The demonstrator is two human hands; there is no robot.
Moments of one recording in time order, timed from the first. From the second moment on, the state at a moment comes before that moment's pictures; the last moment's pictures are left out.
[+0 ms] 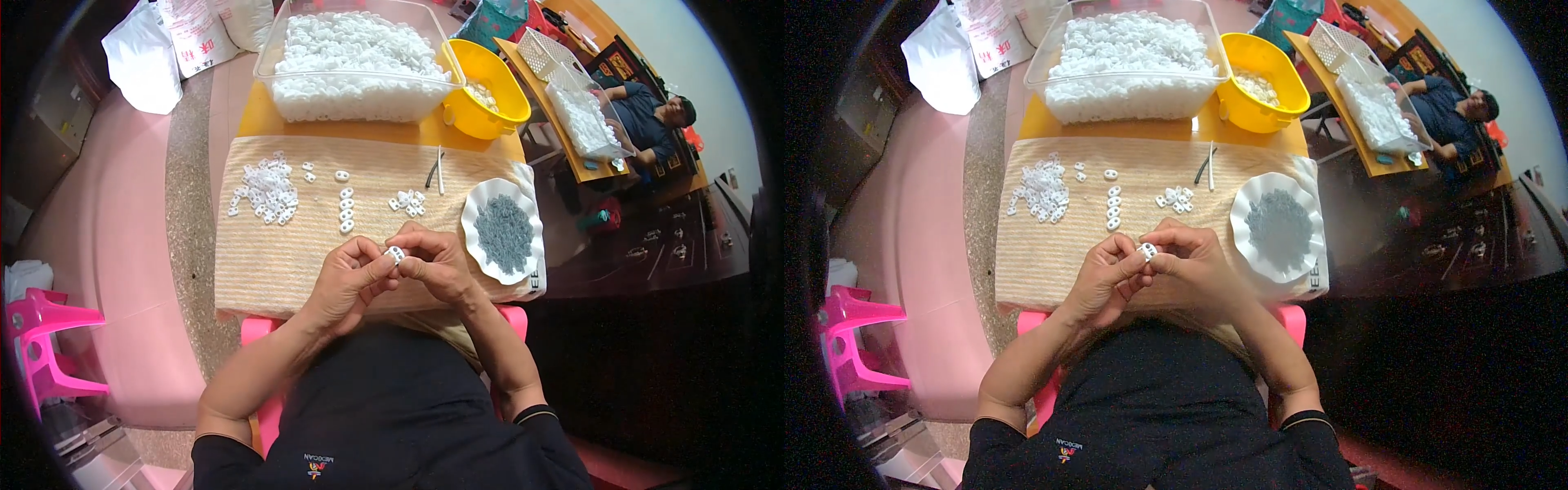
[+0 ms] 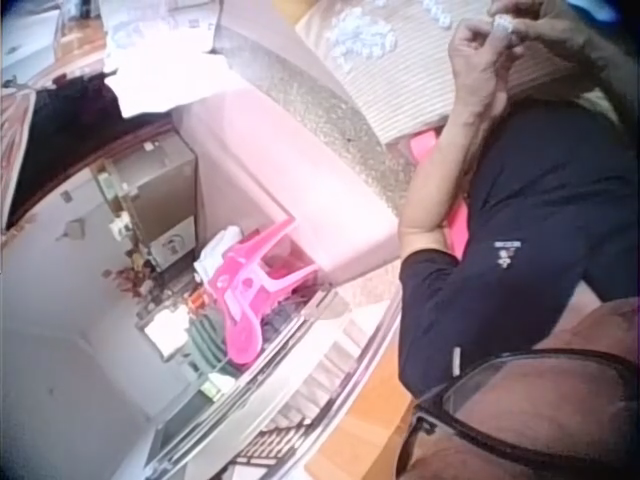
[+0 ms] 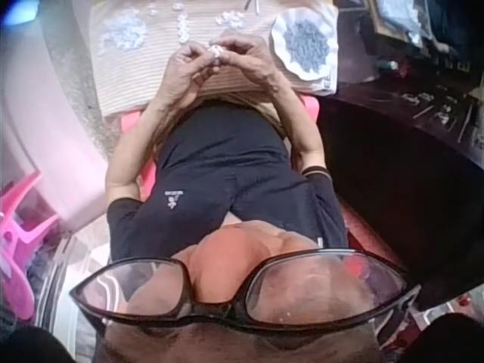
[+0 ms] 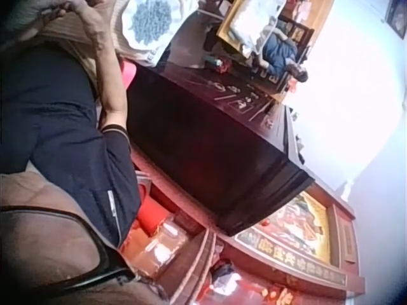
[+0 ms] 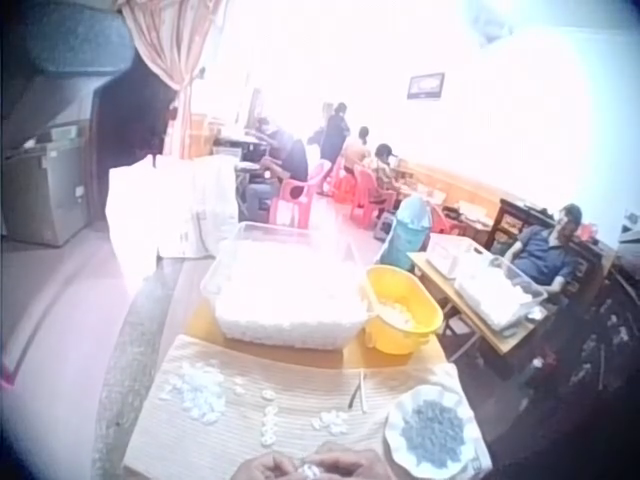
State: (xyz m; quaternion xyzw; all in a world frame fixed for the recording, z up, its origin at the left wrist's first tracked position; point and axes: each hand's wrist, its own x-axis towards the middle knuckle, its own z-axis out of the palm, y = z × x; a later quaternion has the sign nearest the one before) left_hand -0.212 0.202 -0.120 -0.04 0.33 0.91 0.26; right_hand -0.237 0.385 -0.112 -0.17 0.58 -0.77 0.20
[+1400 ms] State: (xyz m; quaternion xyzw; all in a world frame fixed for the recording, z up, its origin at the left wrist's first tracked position) left_hand -0.213 0.204 -0.123 -0.06 0.40 0.88 0.23; right_hand -0.357 0.469 -0.040 0.01 0.78 -0.62 -0.09
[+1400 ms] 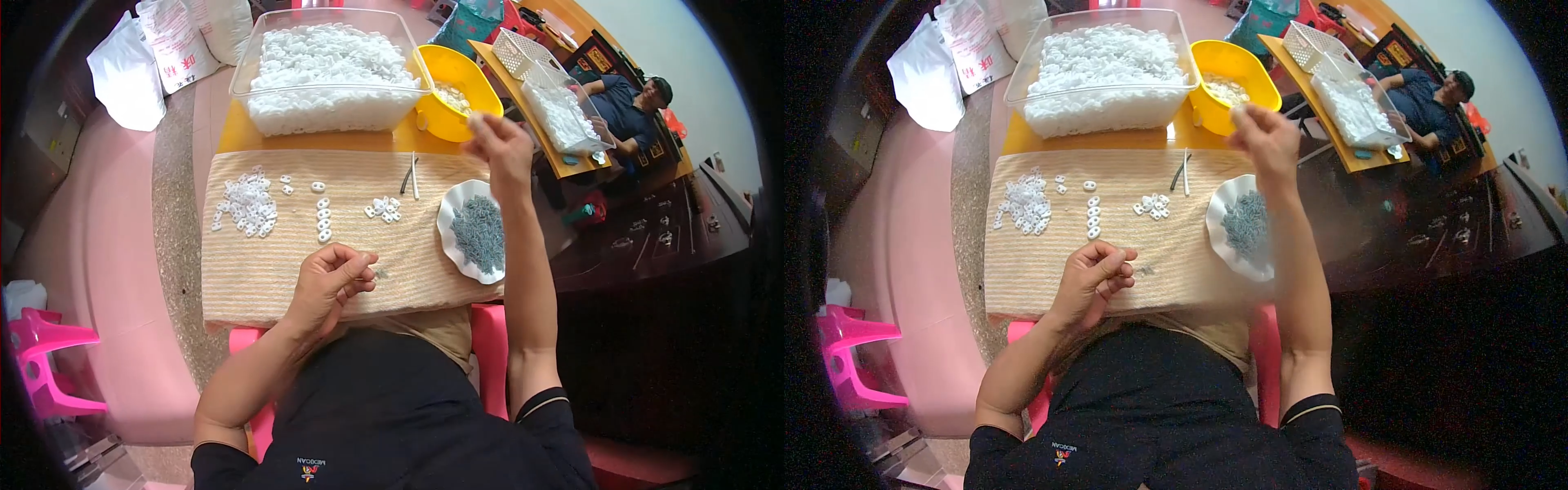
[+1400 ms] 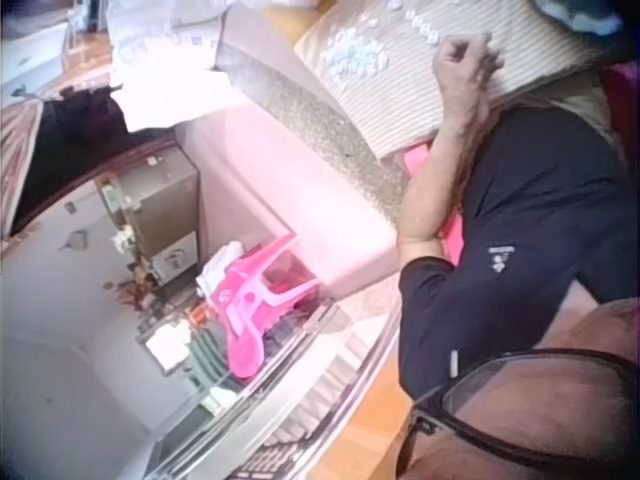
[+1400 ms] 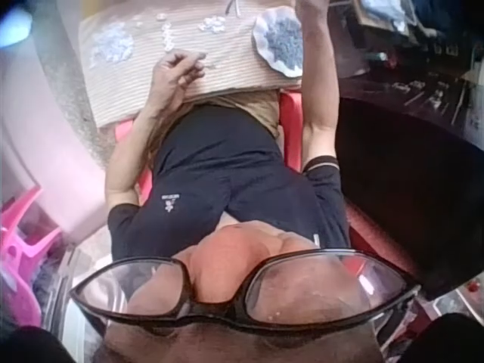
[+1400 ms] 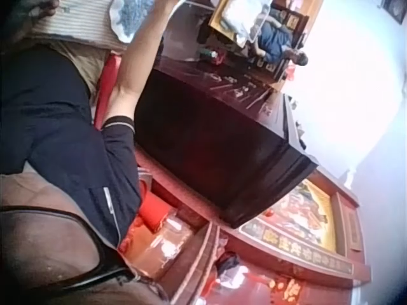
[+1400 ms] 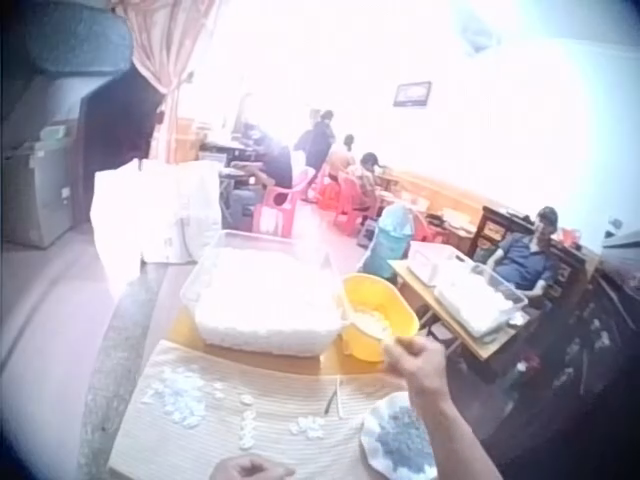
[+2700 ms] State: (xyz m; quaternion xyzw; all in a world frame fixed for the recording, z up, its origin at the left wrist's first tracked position) left_hand -0.223 0.195 -0.125 -0.10 0.44 0.88 0.15; right_hand -0.226 0.403 -0.107 -0.28 0.92 -0.28 0.04
